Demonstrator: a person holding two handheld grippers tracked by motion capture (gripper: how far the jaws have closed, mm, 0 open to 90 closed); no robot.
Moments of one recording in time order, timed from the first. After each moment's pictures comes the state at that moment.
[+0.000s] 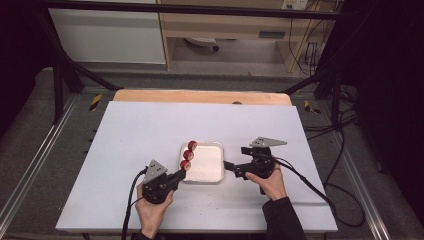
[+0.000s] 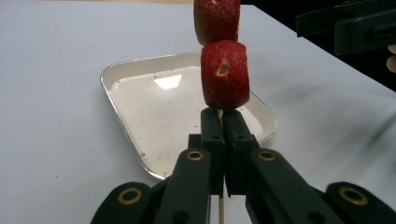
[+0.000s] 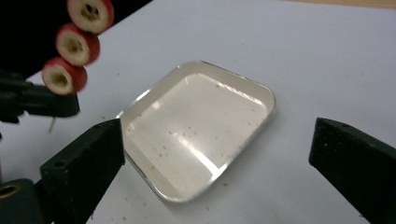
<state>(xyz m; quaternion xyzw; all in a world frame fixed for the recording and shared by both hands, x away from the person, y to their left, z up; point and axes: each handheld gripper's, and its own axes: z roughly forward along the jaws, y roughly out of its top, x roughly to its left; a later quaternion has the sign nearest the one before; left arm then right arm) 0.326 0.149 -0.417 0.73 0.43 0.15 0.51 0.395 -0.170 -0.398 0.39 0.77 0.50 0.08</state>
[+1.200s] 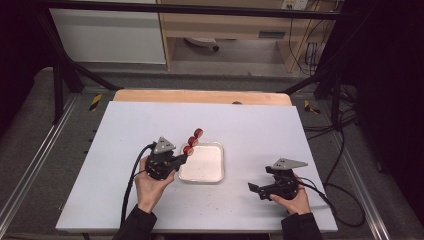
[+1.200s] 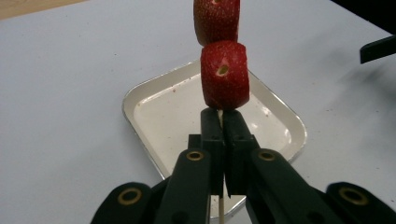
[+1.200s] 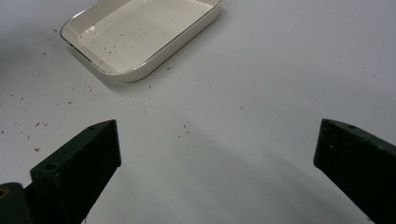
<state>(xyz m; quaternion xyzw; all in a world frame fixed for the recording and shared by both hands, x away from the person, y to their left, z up) 0.377 0.139 -0.378 0.80 0.41 0.15 0.42 0.358 -0.238 -0.442 0.40 0.80 0.44 0.11</state>
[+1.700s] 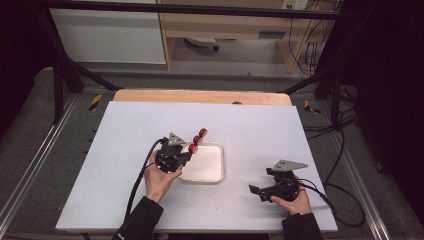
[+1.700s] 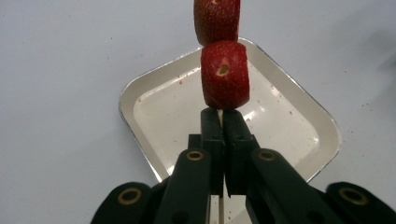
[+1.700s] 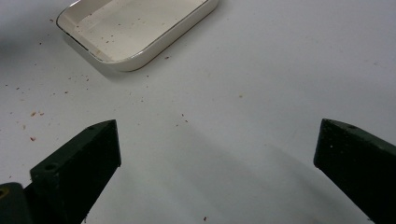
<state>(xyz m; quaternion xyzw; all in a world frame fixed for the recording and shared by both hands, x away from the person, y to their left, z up) 0.405 0.117 -0.395 0.82 0.42 0.14 0.36 0.356 -0.240 -0.447 0.40 0.80 0.43 0.10</state>
